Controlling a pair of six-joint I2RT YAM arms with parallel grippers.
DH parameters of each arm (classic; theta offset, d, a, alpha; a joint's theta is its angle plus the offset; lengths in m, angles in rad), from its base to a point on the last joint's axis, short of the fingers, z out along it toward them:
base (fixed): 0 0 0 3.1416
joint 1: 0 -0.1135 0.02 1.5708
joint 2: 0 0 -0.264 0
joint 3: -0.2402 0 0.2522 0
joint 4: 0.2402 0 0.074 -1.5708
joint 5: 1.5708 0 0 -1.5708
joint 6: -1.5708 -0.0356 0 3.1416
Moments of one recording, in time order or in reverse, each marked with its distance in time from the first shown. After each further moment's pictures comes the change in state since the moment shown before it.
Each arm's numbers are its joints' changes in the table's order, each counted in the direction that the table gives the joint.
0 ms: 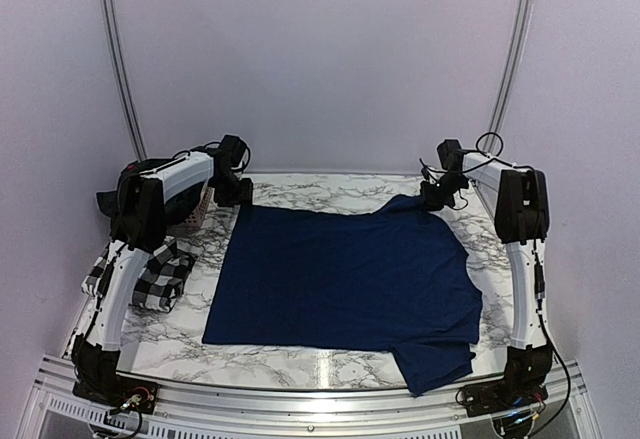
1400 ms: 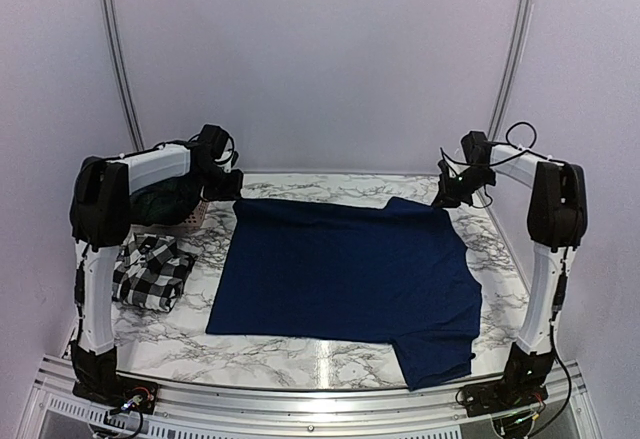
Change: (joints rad) left arm -0.018 -0.365 0.447 -0.187 0.176 -0.032; right arm 0.053 -0.325 0.324 -0.002 -0.161 -0.014
